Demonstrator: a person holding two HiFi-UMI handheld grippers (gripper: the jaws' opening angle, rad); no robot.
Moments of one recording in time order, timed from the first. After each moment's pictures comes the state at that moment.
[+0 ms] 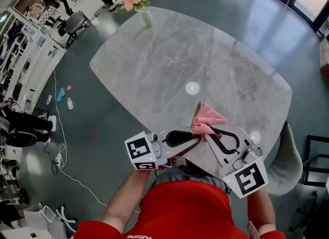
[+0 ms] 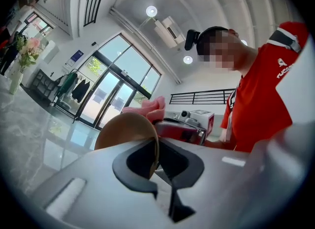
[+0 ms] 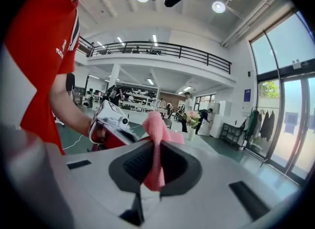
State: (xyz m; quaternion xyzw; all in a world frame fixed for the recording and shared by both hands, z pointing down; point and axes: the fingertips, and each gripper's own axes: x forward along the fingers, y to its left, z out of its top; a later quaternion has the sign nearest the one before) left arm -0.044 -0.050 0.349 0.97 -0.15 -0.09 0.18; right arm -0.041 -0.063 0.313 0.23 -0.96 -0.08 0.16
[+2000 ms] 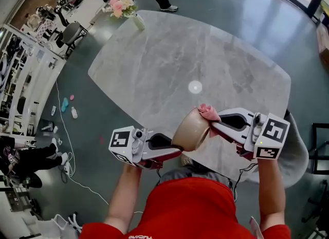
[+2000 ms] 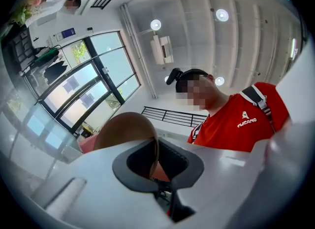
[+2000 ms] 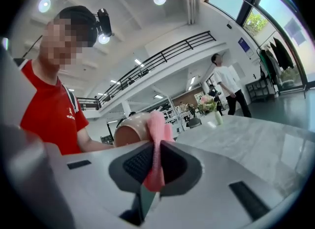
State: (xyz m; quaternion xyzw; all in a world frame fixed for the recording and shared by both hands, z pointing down) left arm -0.071 -0.017 0.286 0.95 0.06 -0.21 0.22; right arm -0.008 -0.084 0.314 0.07 -0.98 0.19 0.03
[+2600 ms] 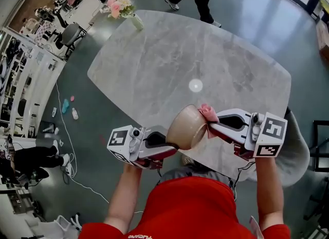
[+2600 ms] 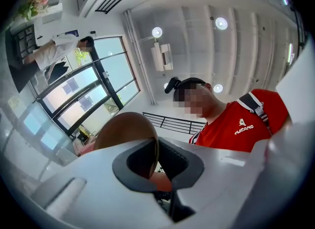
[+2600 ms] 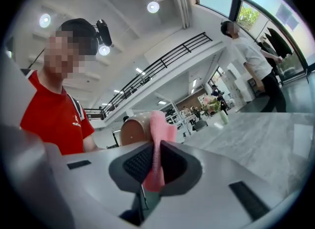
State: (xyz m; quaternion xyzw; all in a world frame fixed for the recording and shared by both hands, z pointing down) left arm -0.078 -0.022 0.277 0.94 0.06 -0.24 0.23; right arm -0.007 -0.080 0.313 0.05 -0.97 0.22 -0.02
